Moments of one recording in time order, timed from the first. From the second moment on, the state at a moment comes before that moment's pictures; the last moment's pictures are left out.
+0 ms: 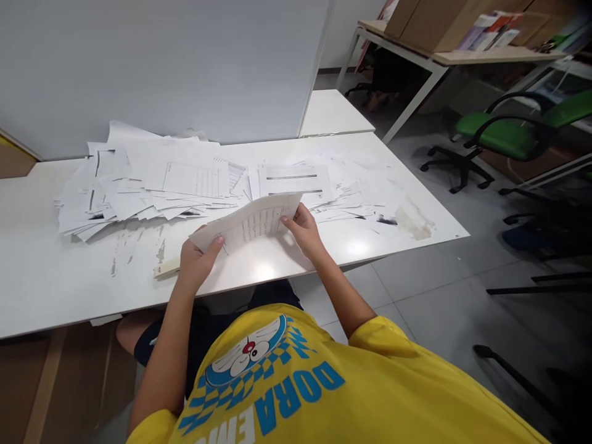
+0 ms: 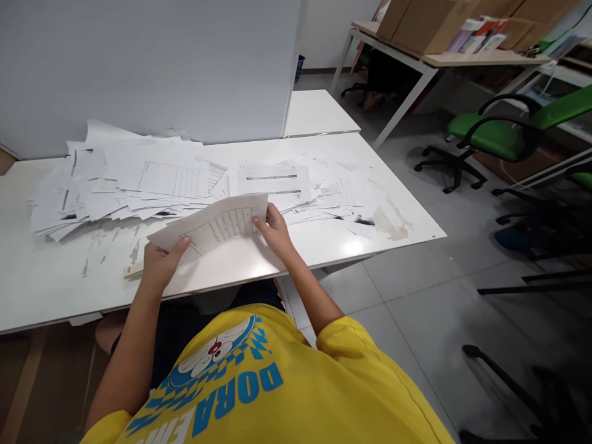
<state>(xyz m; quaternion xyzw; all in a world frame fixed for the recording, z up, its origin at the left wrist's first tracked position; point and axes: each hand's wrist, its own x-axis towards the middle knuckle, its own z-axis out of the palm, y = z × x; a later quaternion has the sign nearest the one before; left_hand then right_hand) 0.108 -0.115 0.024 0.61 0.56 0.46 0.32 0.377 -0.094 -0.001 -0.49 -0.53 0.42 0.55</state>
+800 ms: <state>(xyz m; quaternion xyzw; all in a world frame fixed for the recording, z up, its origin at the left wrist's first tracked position) 0.042 -0.145 -0.001 0.78 0.59 0.23 0.01 0.388 -0.138 -0.002 -0.59 -0.48 0.52 0.39</state>
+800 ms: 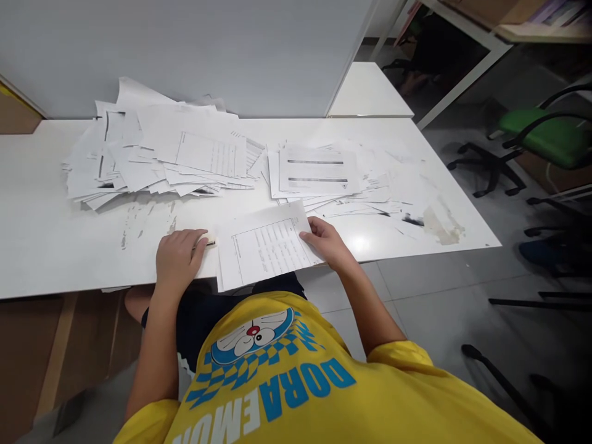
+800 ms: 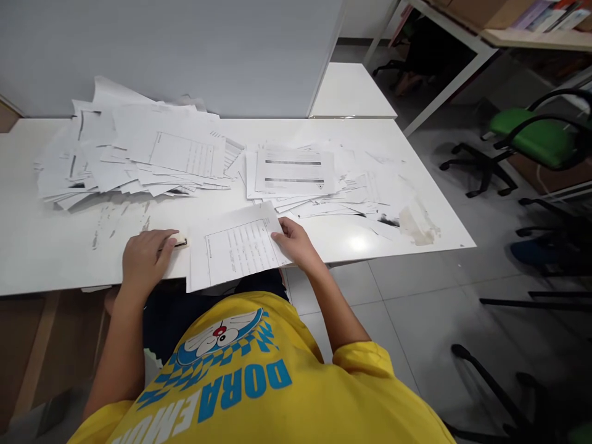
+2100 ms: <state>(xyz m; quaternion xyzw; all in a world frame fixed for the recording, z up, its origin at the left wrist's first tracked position) 0.029 -0.146 -0.011 0.83 0.48 0.28 -0.07 0.420 -0.087 0.012 -0.62 -0.47 0.37 0.51</state>
